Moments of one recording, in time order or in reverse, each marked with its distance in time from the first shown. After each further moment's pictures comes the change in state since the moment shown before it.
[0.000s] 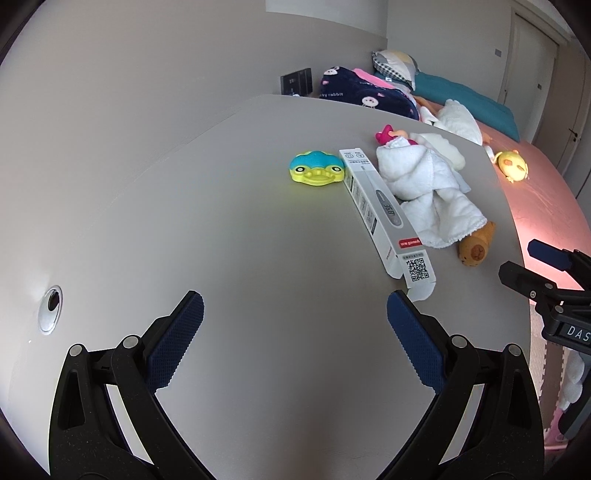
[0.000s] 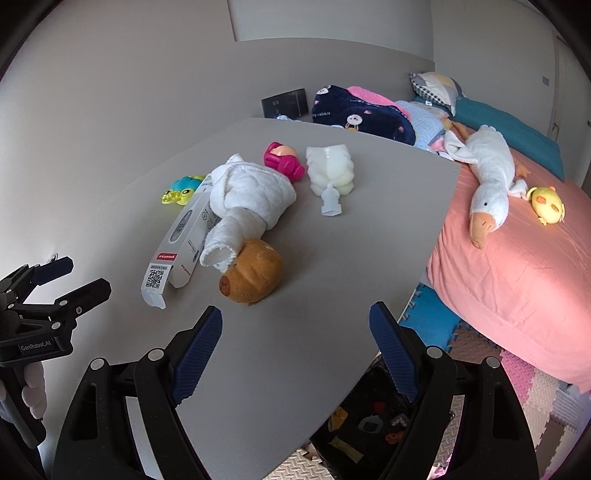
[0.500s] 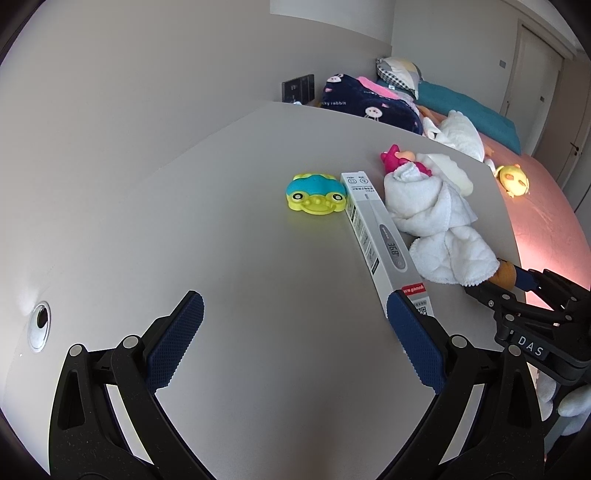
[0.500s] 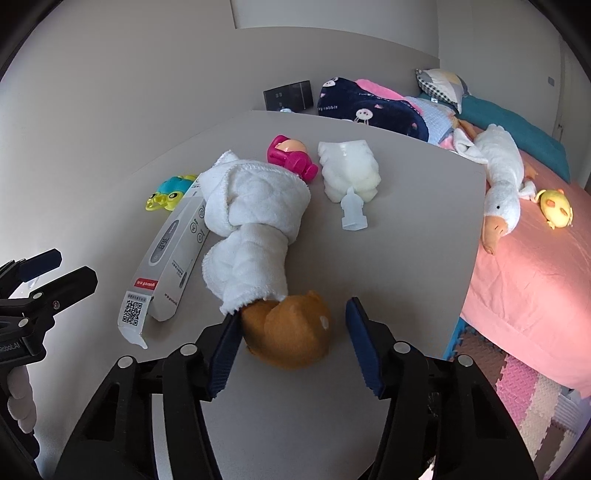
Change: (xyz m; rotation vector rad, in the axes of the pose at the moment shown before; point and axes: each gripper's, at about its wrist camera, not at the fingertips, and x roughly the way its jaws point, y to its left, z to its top) left arm 0.019 -0.003 0.028 -0.031 -0.010 -0.023; right arm 0.036 0.002 0.018 0.004 0.007 -0.011
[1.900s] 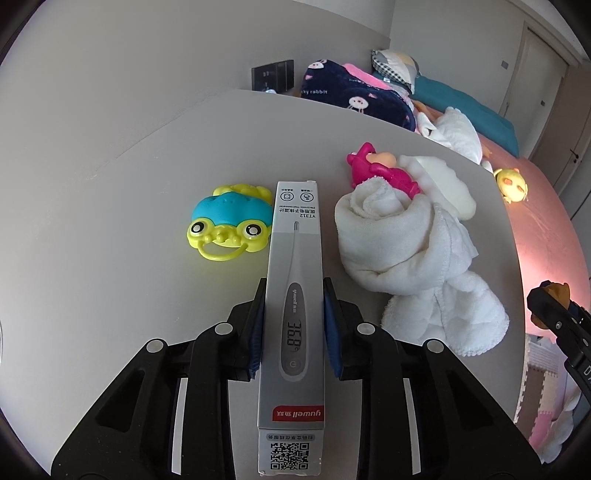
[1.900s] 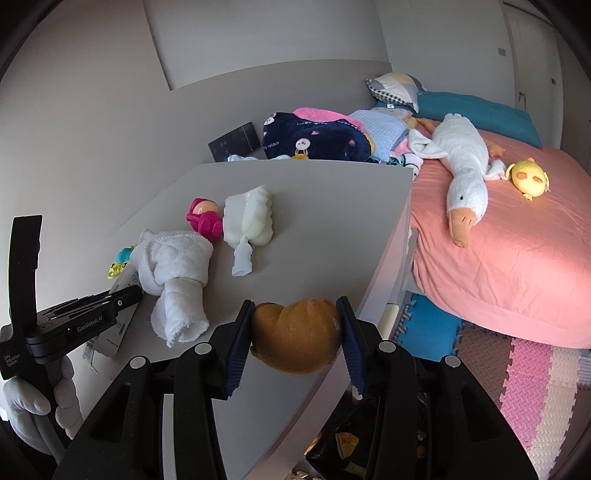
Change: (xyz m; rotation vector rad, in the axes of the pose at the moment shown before) left arm 0.058 -0.047 0.033 -0.037 0.030 -0.047; right arm -0.030 -0.080 0.002 0.190 -0.134 -0.016
